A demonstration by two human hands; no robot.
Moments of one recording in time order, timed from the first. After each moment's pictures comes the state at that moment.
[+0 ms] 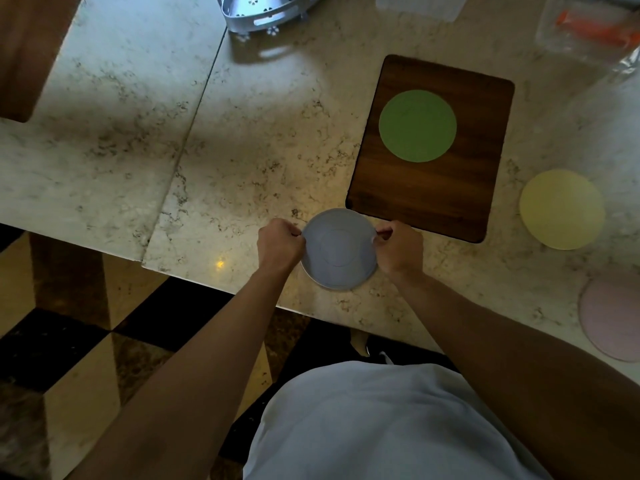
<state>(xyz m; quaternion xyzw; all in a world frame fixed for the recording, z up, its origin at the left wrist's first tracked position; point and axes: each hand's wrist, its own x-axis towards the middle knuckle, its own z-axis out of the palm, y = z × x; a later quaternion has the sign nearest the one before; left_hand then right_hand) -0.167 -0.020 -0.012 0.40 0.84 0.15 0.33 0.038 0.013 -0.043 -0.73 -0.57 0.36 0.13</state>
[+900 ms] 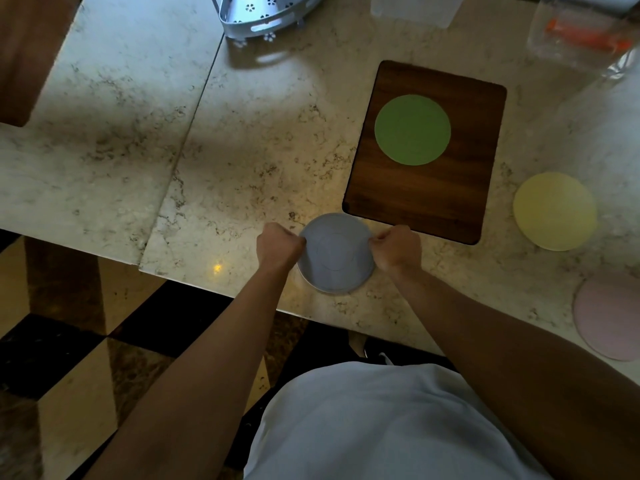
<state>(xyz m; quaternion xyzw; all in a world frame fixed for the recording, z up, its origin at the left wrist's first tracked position) -0.164 -0.013 -0.010 0.31 0.86 0.14 0.38 0.035 0.020 -0.021 -0.77 -0.51 0.39 0.05</state>
